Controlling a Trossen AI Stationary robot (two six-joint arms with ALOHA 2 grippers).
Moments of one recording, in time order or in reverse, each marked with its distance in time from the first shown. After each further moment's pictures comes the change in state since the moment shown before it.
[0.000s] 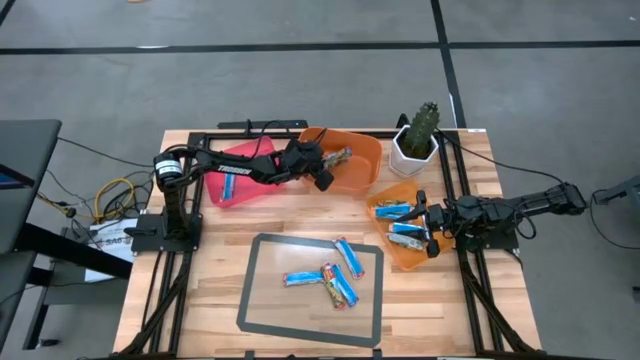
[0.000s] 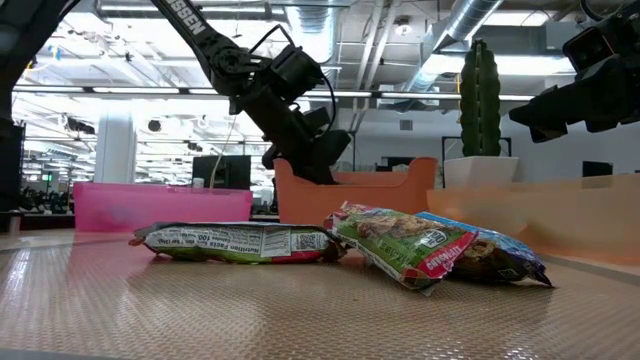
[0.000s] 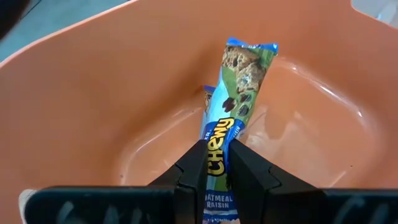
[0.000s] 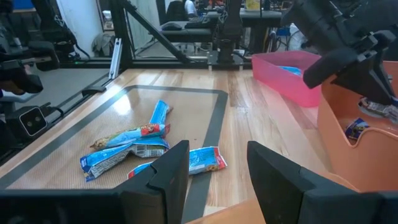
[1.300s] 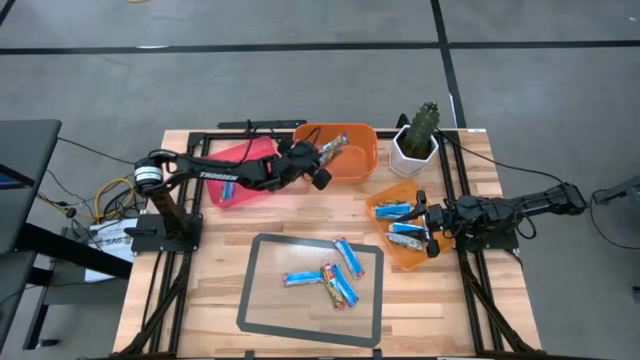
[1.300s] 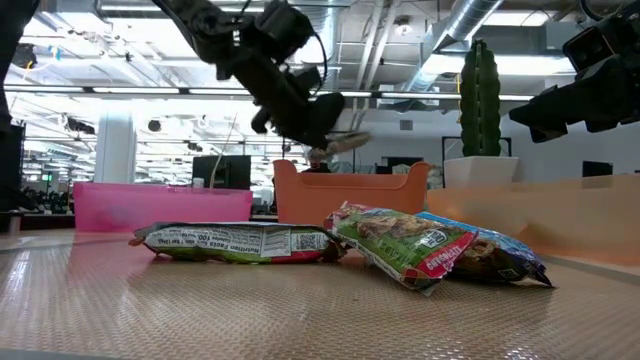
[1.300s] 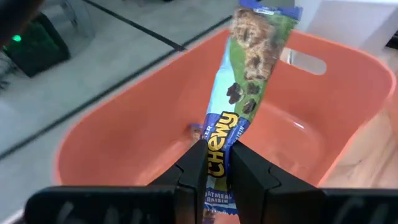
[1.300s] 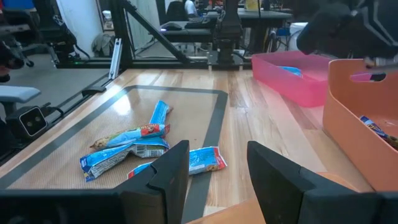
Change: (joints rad) left arm -0.093 -0.157 -0.041 -0.004 -0.215 0.005; right arm 0.000 0.000 0.000 0.000 0.000 0.000
